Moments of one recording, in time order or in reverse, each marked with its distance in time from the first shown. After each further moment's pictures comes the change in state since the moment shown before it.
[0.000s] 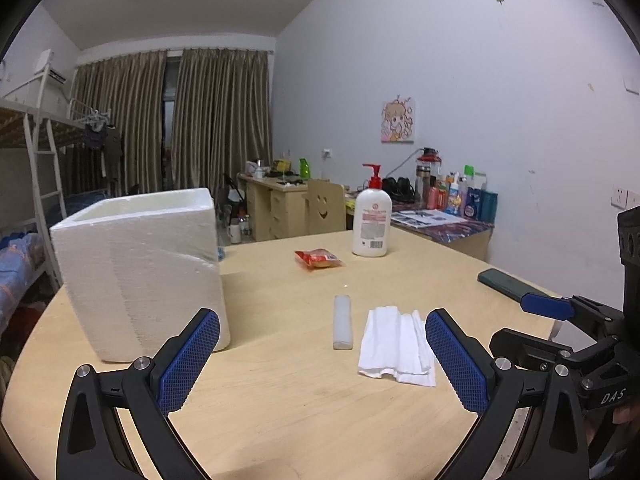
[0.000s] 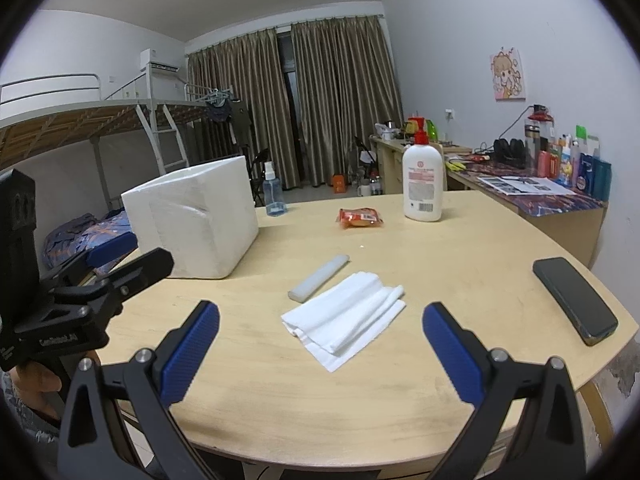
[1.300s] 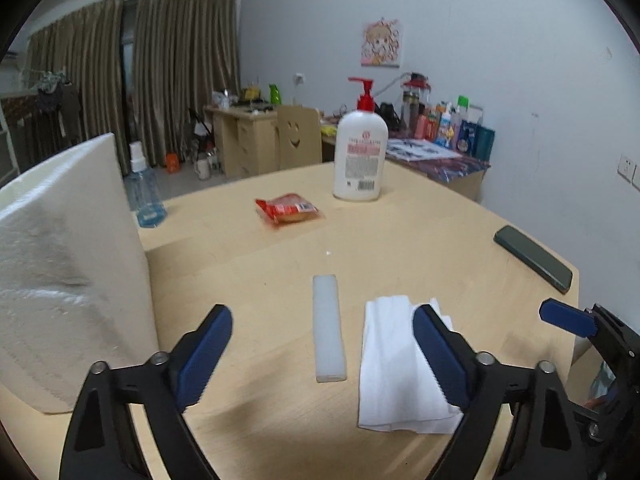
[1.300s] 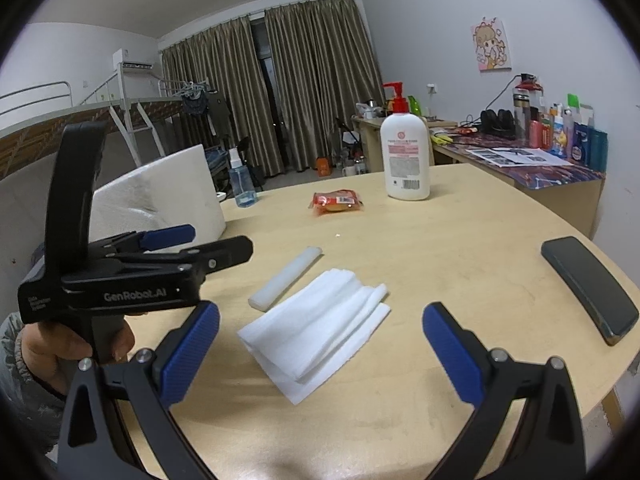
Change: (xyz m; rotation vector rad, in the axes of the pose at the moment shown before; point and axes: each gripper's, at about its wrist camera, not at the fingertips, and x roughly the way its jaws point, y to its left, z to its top) left arm 0.140 -0.004 0.024 0.033 0.299 -0.100; right arm 0.046 -0.028 0.007 0.071 0.065 -0.042
